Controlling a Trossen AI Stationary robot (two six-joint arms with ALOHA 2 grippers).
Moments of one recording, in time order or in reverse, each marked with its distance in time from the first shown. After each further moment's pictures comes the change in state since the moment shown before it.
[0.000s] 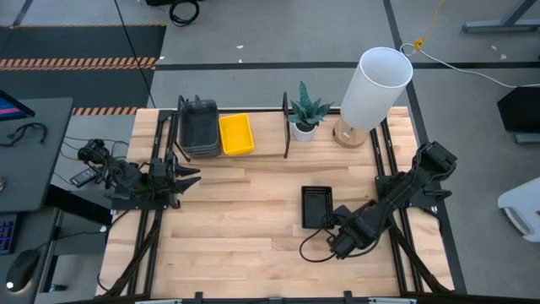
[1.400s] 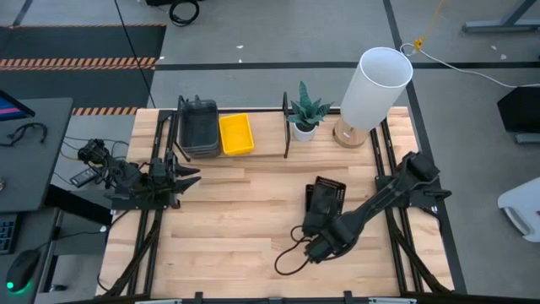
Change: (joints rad) left arm 0.000 0.000 0.000 0.001 0.000 0.000; right arm -0.088 0.192 0.408 -0.202 0.362 -0.803
